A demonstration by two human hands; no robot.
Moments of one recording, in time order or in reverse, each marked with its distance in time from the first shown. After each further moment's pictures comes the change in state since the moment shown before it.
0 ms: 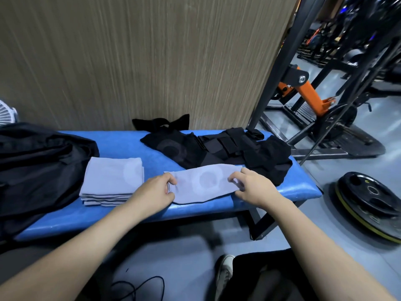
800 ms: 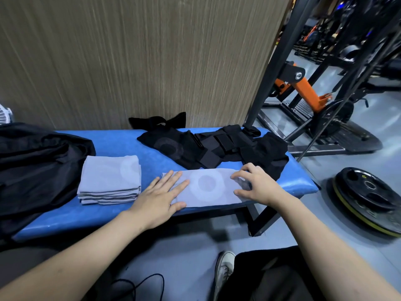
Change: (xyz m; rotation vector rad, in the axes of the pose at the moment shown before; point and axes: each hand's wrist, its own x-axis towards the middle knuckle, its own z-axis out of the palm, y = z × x) left_hand -0.005 -0.014 0.035 0.436 -0.130 0.259; right_hand -0.008 0.038 0.012 0.175 0.049 -0.074
